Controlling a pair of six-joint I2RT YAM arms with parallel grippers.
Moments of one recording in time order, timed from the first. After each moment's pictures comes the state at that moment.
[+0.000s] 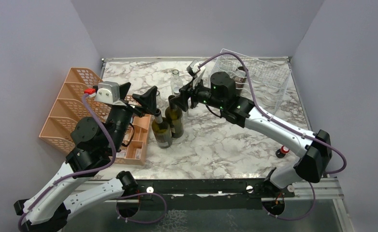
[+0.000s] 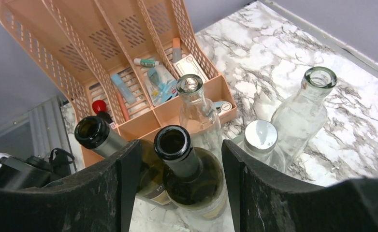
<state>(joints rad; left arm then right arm) -0.92 0.66 1.10 -0.17 -0.59 -0.05 0.86 1.47 1.31 0.02 -0.22 0.11</state>
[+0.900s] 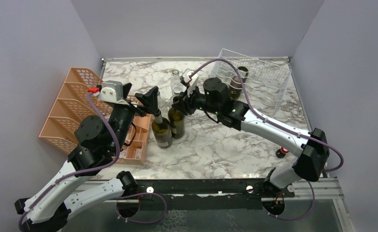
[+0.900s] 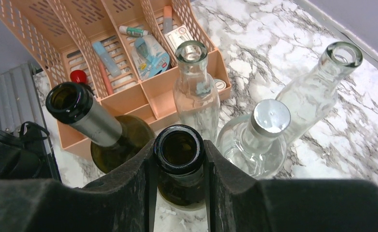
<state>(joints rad) -0.92 0.67 1.09 -0.18 -0.62 -0.05 0.91 1.52 1.31 -0.02 -0.17 0.00</state>
